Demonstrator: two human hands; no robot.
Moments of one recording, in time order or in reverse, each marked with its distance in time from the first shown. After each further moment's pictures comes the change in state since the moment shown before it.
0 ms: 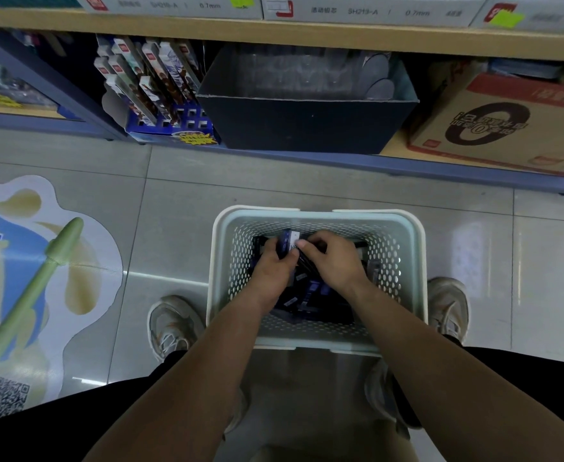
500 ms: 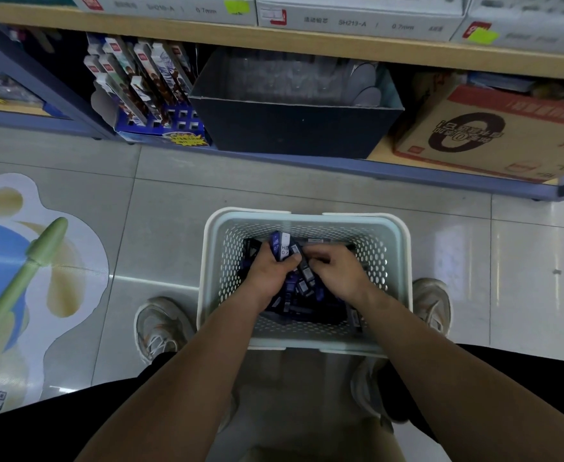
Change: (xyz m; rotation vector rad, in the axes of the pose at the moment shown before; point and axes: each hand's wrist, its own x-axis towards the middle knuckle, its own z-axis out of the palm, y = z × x) left_hand 0.003 0.001 0.009 -0.034 -0.009 0.018; right_hand -0.017 0.013 -0.018 0.162 -0.169 0.029
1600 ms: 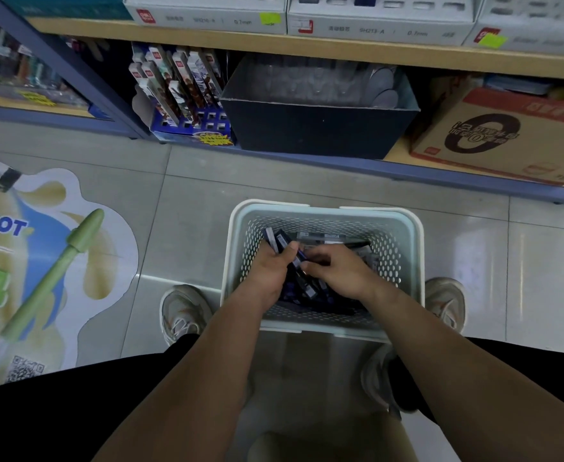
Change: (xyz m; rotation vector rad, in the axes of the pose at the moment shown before) left_hand -0.034 0.014 -0.018 -0.196 0.095 -0.068; right_hand -0.025 -0.037 0.005 -0.113 -0.174 -0.031
